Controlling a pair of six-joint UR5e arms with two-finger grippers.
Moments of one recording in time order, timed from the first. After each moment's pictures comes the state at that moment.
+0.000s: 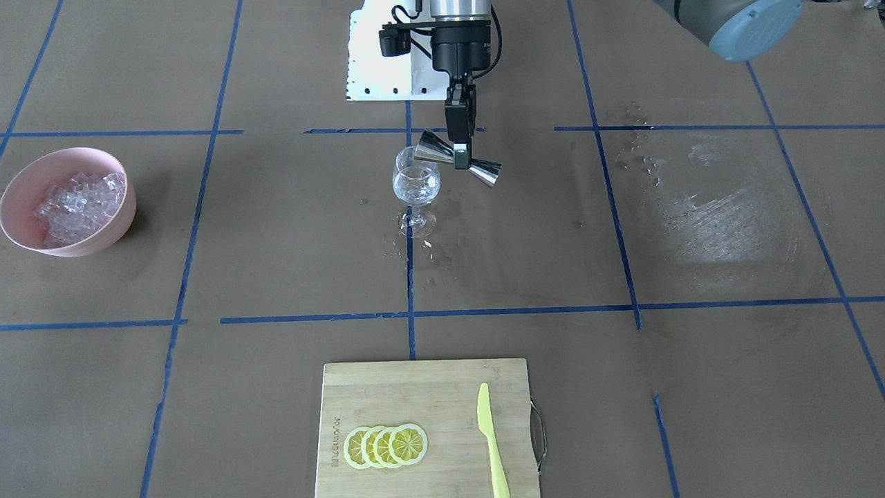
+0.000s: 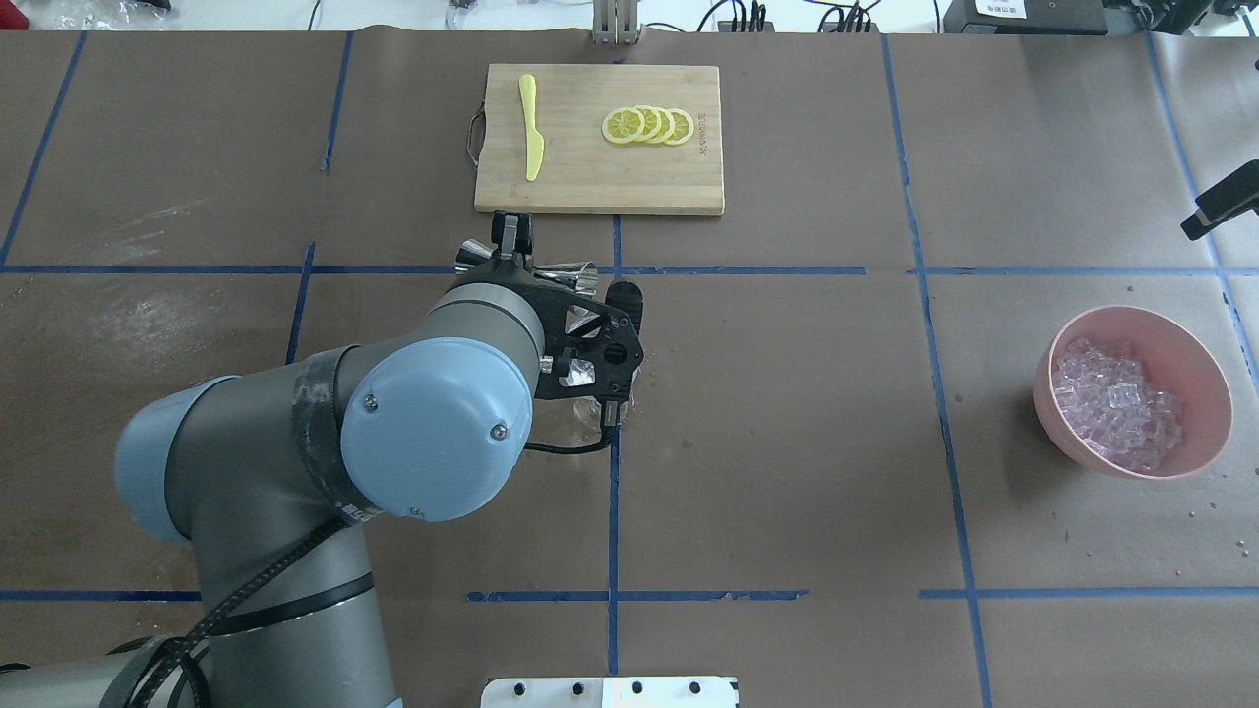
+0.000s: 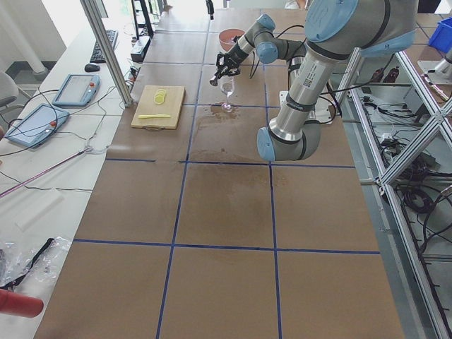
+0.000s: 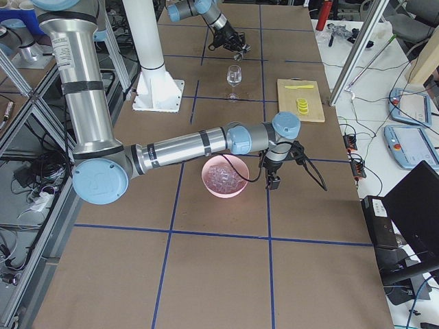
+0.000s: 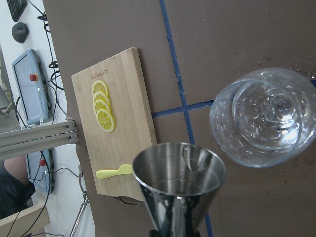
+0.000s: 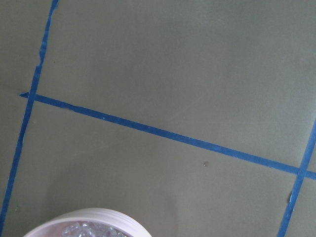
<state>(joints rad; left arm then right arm) -0.36 -2.29 -2.05 -1.30 -1.12 0.33 1.34 -1.40 1.67 -1.65 2.38 0.03</state>
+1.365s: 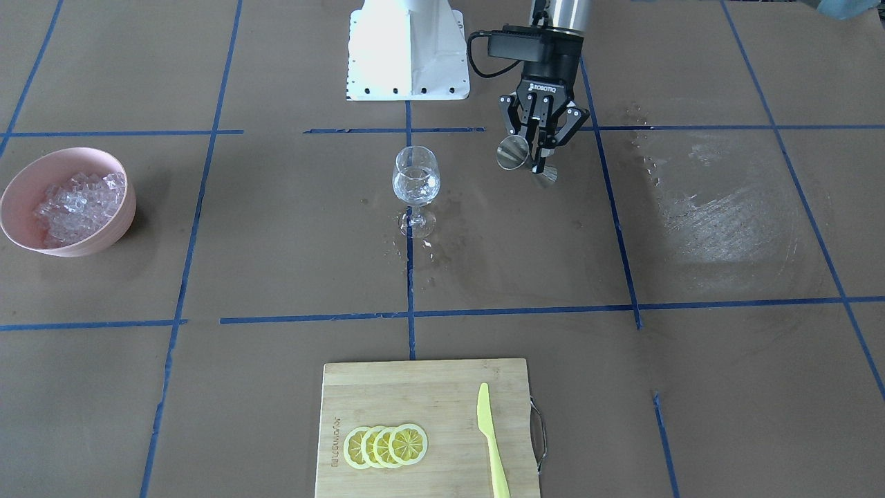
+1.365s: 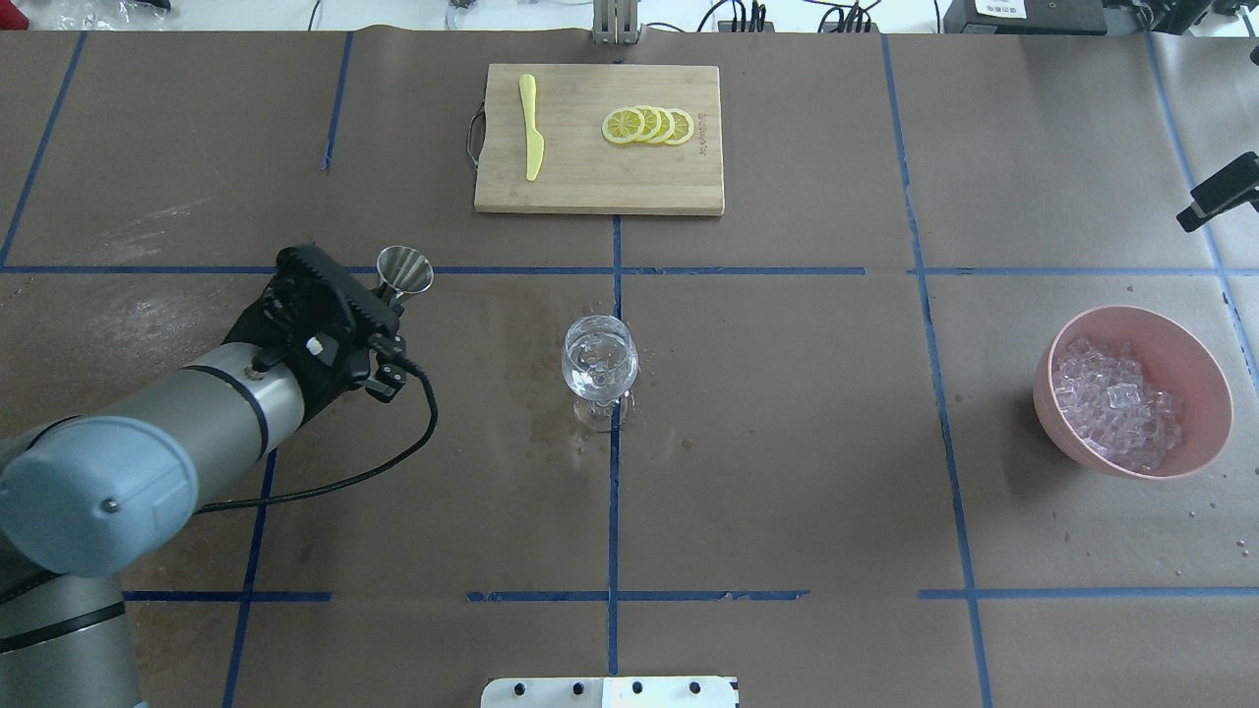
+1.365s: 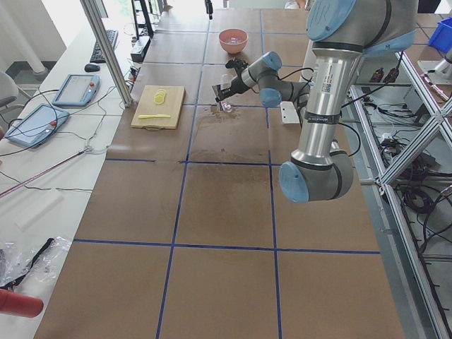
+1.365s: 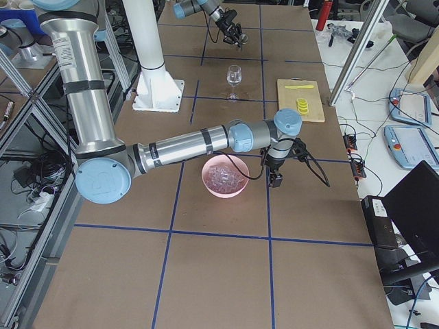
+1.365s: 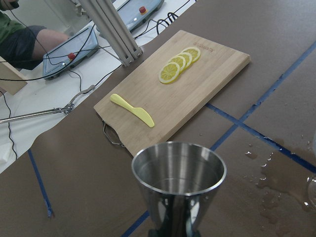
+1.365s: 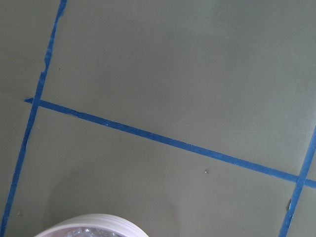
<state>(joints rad) -0.39 -1.72 -2.17 -1.99 -1.15 -0.48 1.34 -1.38 1.66 -1.65 2.37 0.03</state>
